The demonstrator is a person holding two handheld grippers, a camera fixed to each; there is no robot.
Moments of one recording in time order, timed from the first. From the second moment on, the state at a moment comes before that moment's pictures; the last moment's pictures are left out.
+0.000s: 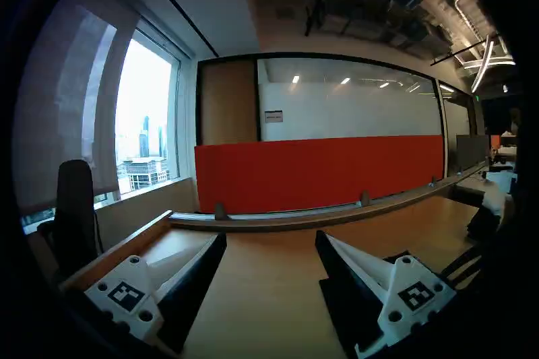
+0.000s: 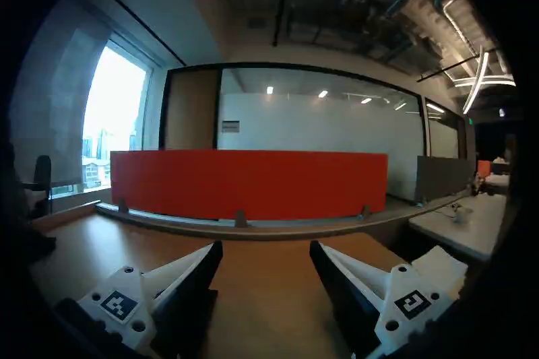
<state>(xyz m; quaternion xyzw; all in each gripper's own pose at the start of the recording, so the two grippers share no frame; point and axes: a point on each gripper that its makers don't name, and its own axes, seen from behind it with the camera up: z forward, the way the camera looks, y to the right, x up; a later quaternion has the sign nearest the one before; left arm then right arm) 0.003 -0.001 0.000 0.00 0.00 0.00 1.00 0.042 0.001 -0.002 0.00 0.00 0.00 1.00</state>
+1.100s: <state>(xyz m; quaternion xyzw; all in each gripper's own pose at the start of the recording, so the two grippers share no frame) 0.019 0.037 -0.011 -0.10 -0.09 0.03 0.99 0.064 -0.042 -0.016 0.13 -0.09 -0.07 0.98</state>
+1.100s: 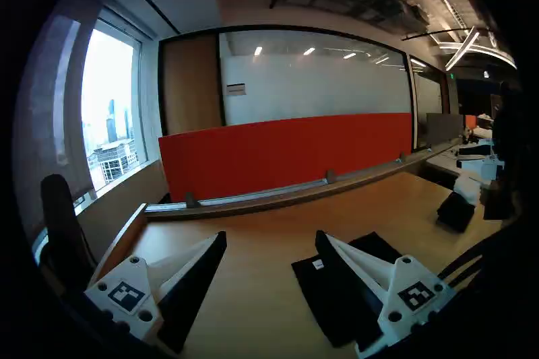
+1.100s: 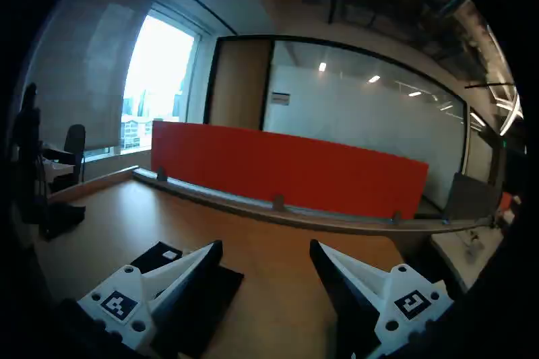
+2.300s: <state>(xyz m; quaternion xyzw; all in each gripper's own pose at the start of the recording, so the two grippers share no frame) -0.066 0.091 -0.037 -0.20 -0.18 0.09 0.96 -0.017 -0.086 -0.047 0.26 -0.20 -0.14 0.93</state>
